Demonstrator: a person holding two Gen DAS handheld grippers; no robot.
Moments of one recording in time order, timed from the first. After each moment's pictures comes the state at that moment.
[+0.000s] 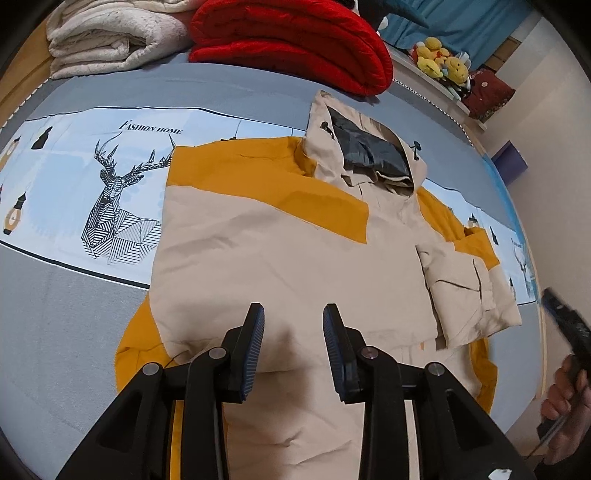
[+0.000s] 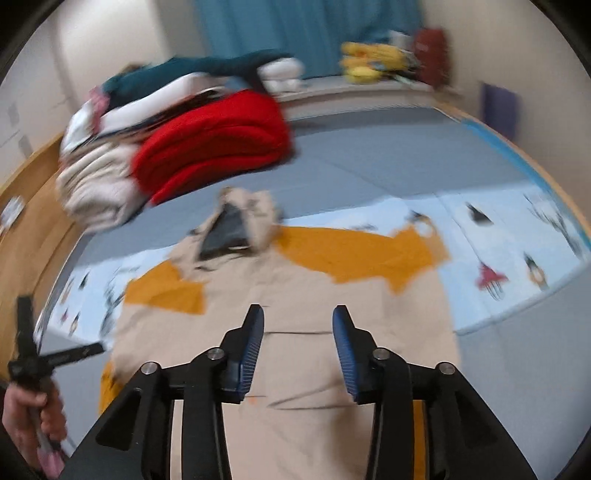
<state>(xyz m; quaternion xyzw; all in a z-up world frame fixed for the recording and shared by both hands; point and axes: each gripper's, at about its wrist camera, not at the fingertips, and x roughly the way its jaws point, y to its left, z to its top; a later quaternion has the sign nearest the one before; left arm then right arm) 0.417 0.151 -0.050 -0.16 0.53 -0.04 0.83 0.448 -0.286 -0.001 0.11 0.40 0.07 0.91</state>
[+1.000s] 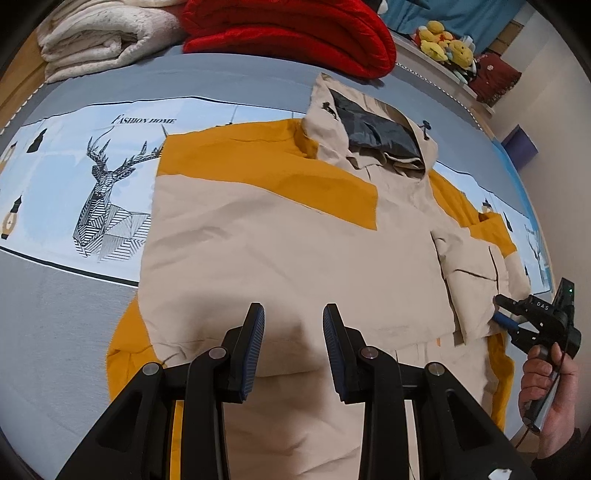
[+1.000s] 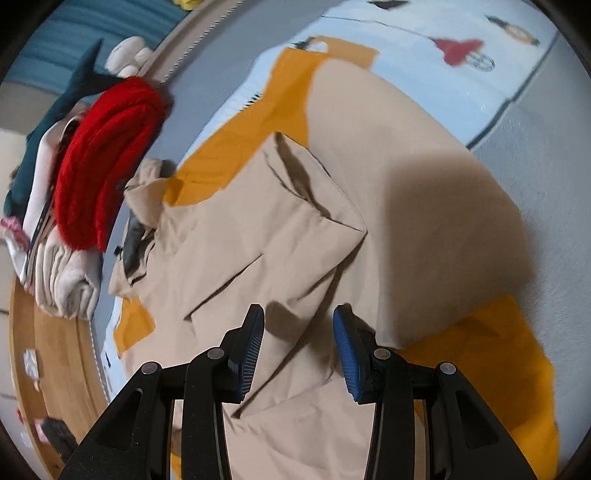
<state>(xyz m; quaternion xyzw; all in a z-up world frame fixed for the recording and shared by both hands) 0.428 0.137 -0.071 -0.14 0.55 -0.03 0.83 0.491 -0.338 -0.162 0.37 0.53 0.01 0.76</state>
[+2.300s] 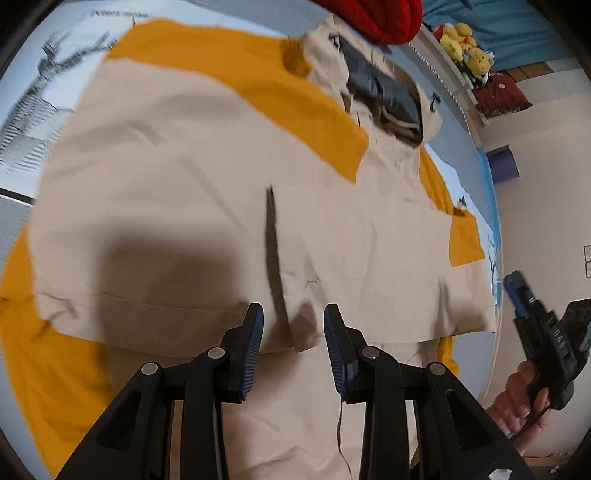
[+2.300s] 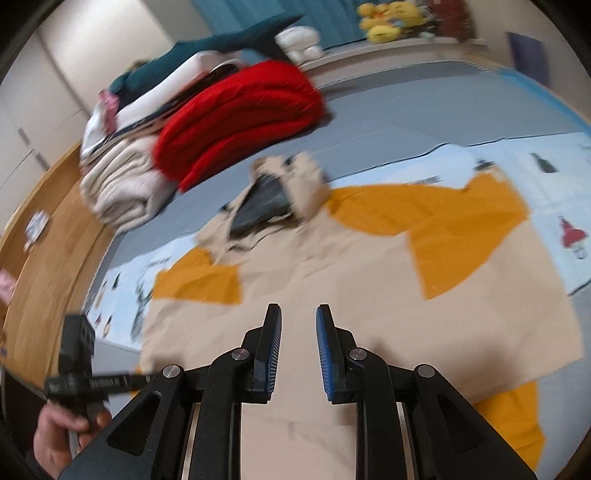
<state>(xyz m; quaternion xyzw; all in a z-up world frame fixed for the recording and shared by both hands) 0.446 0.122 -0.138 -0.28 0.61 -0.10 0.73 0.486 -0.241 -0.060 0.17 0.41 0.16 0.88</state>
